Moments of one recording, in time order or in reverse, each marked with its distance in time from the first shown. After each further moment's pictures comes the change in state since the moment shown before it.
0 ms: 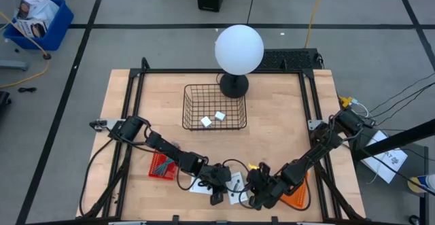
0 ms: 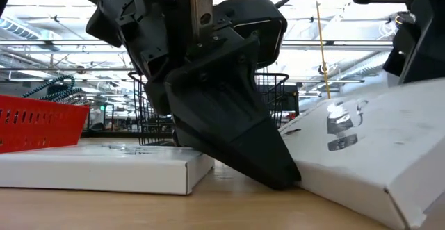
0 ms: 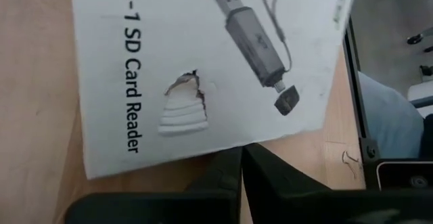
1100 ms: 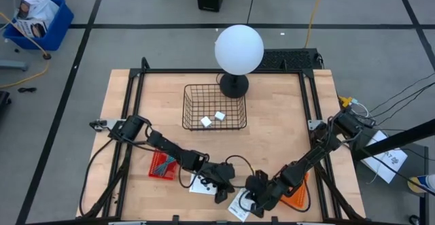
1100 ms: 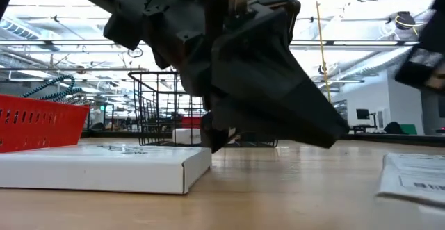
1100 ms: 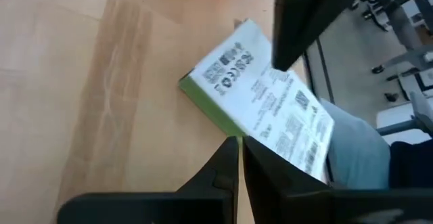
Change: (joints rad) left arm 0.008 0.002 0.003 0.119 0.033 -0.032; right arm 0.029 0.020 0.002 0.084 -0.188 0.021
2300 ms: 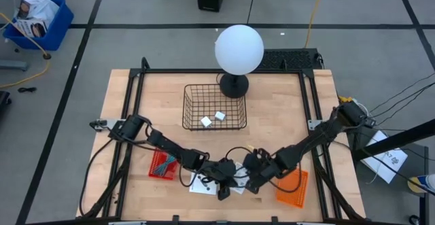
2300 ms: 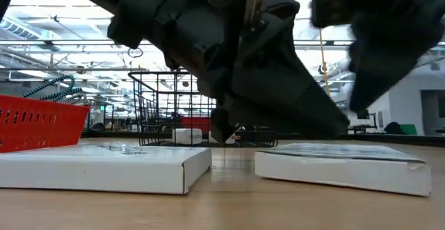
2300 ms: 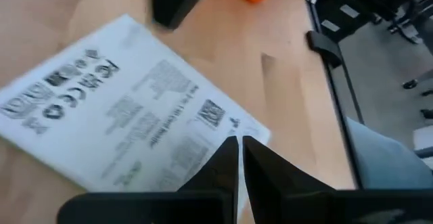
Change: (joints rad) left arm 0.006 -0.002 -0.002 0.016 -0.112 0.056; right arm -0.172 -0.121 -0.005 -0.307 -0.013 -0.070
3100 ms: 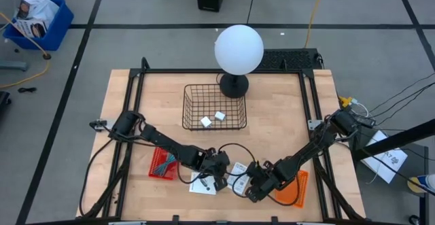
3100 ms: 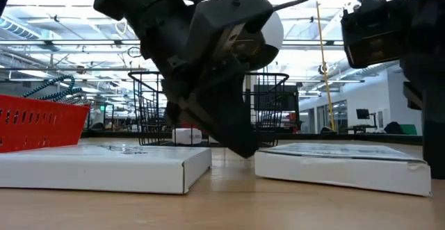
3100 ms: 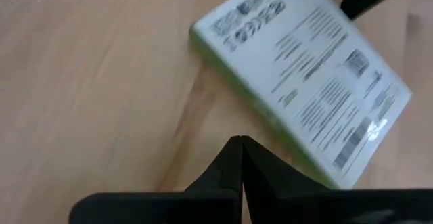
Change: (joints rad) left arm 0.013 -0.087 0.024 -0.455 -0.183 -0.094; right arm 0.060 0.155 0.005 0.041 -0.030 0.315
